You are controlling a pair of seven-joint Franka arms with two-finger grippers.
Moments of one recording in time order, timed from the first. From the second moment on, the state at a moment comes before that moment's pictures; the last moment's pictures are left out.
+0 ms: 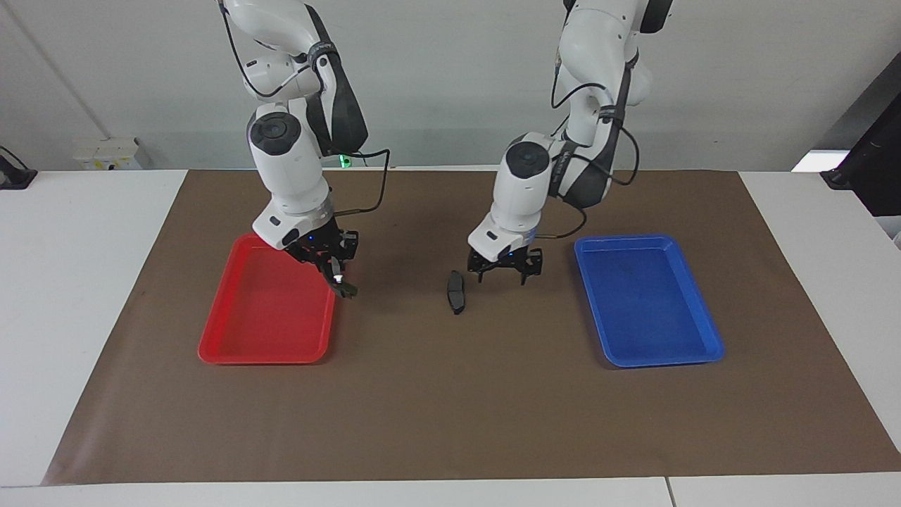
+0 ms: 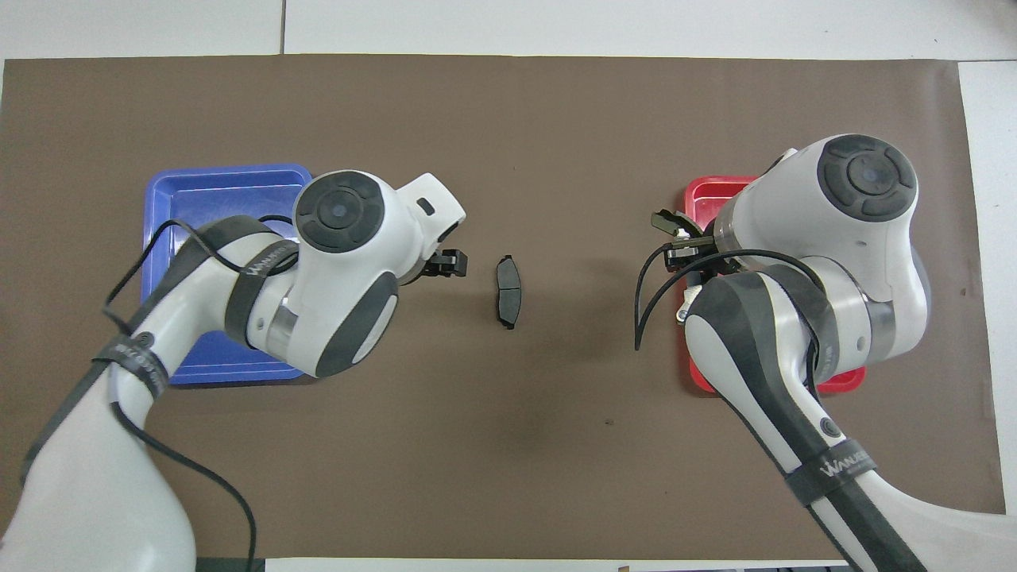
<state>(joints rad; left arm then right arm) -0.54 0.21 0.02 -1.87 0.00 2.10 -0.37 0.35 0.10 -0.08 -1.96 0.03 2.04 0.22</state>
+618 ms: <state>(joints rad) -0.17 -0.02 0.02 -1.90 0.00 1.91 -0.02 0.61 0.37 -0.07 -1.75 0.03 2.16 0.59</state>
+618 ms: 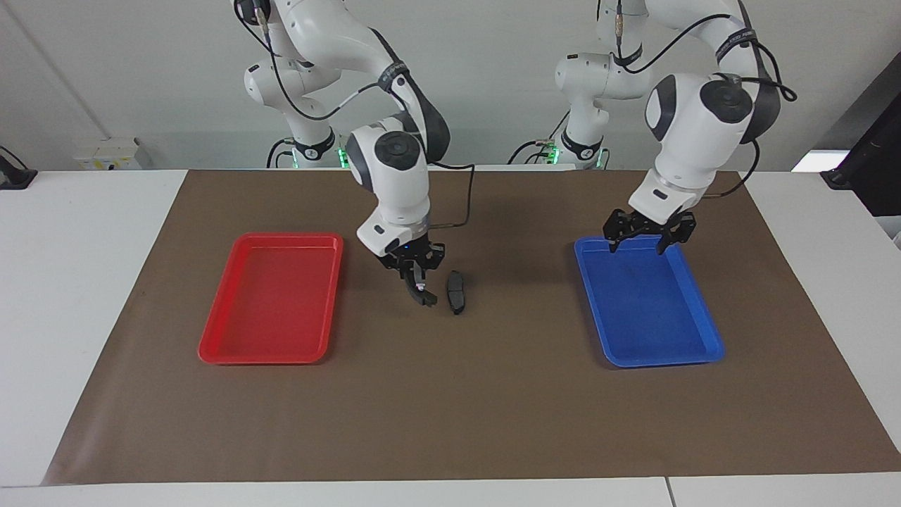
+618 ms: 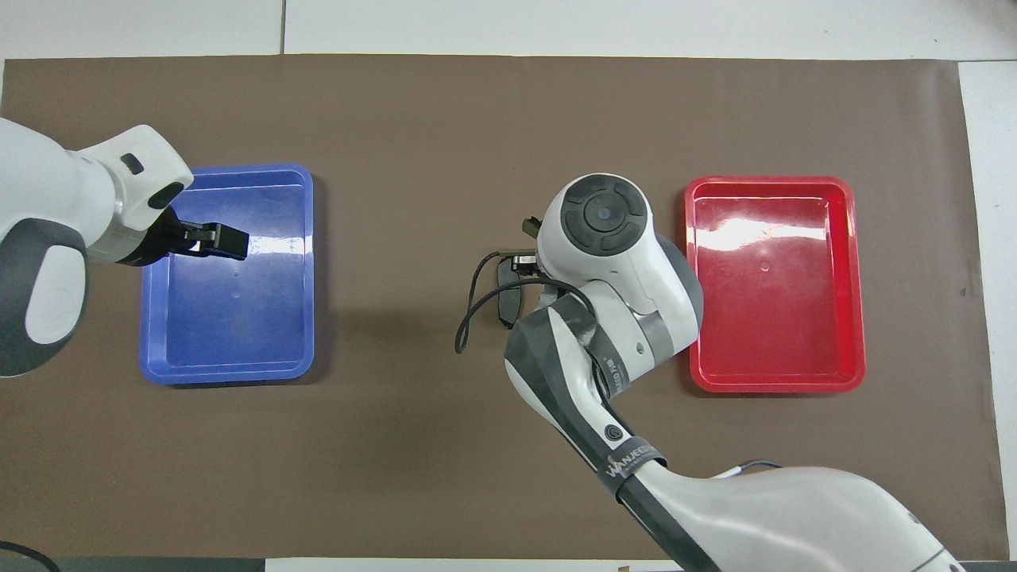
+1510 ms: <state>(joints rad) -0.03 -0.02 0.02 -1.67 0.02 1.62 0.11 0.66 0.48 -0.08 -1.76 0.03 2.26 0.63</state>
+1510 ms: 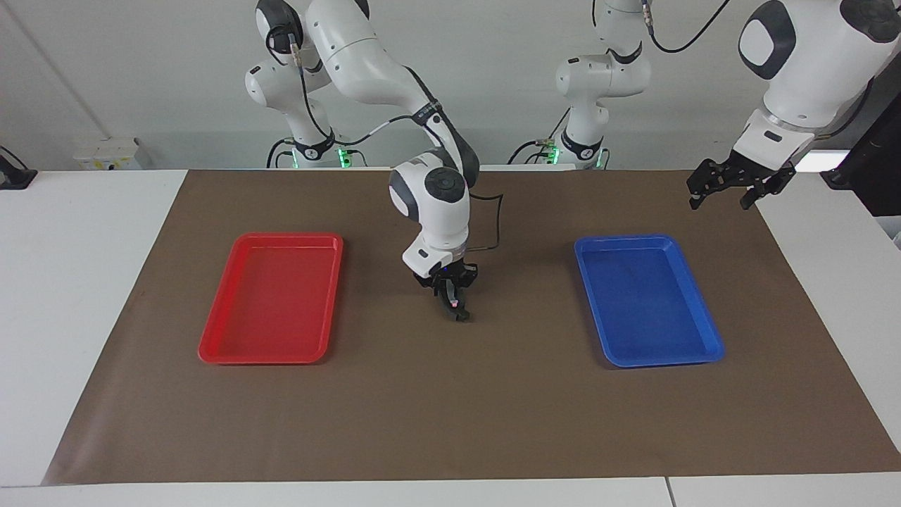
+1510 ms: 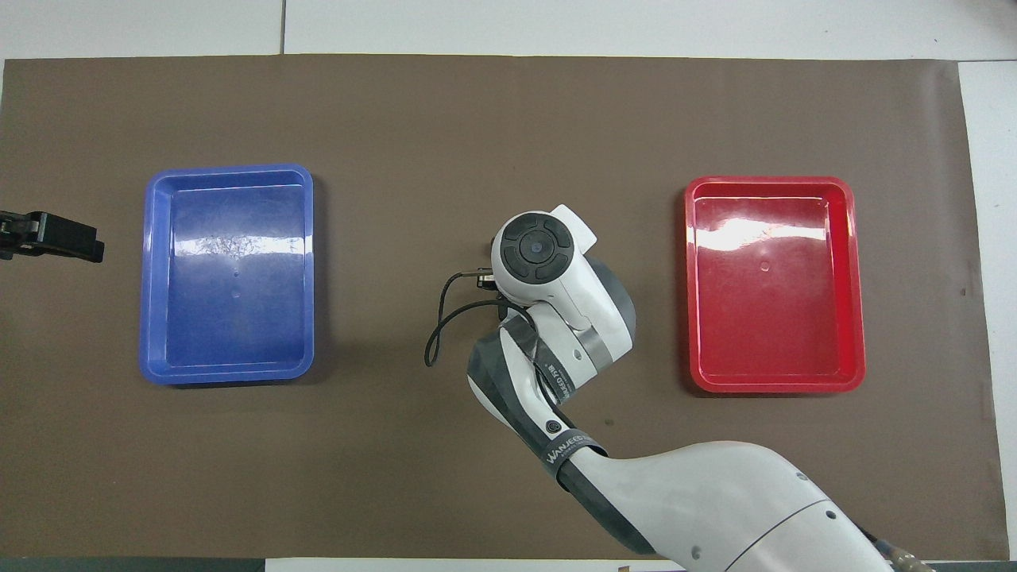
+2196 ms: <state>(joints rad) -0.03 -0.01 0.02 -1.67 0.02 1.61 0.11 0.68 0.48 -0.07 -1.77 0.03 2.29 0.63</state>
